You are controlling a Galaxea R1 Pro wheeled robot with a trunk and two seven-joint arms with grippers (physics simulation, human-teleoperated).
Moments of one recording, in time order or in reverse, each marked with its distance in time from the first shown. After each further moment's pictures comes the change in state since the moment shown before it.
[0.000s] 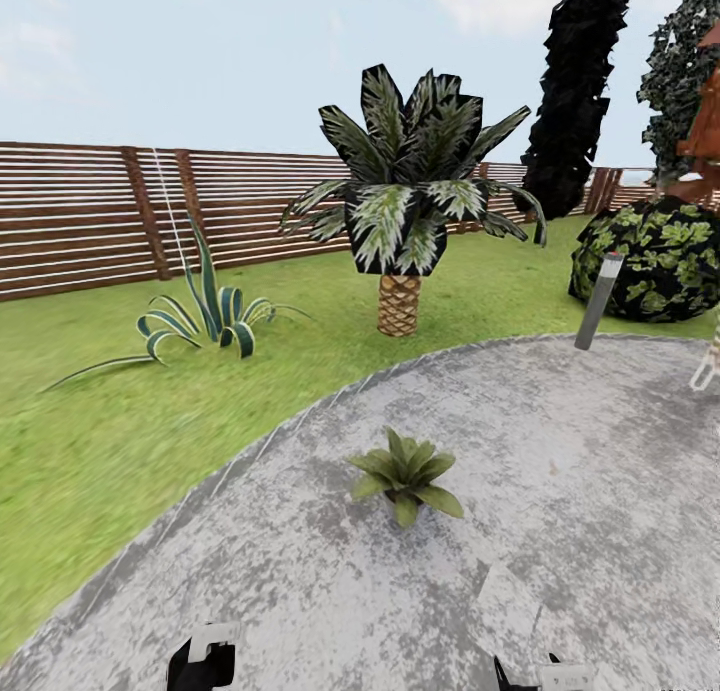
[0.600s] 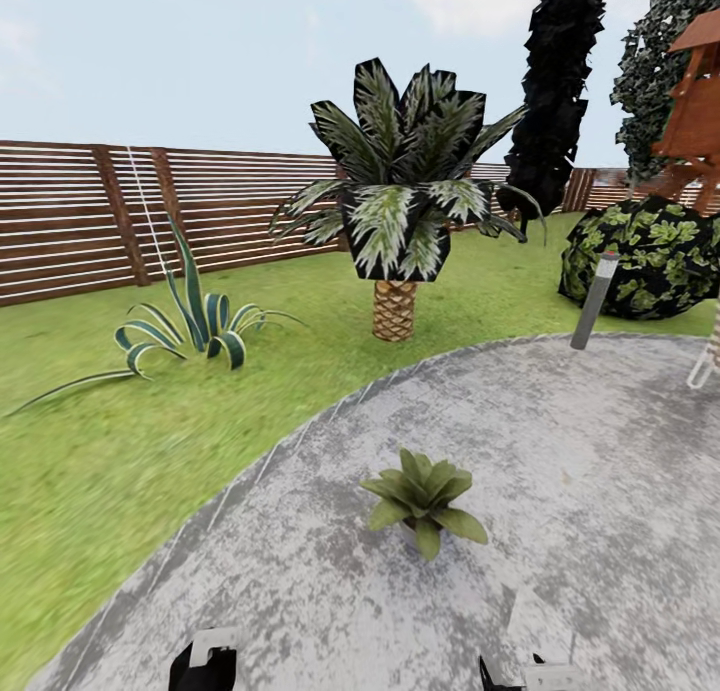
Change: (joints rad) left arm 0.008 -0.002 -0.005 0.001 -0.009 0.001 -0.005; right arm 0.000 0.042 0.001 0.001 0.000 -0.002 0.003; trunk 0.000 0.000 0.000
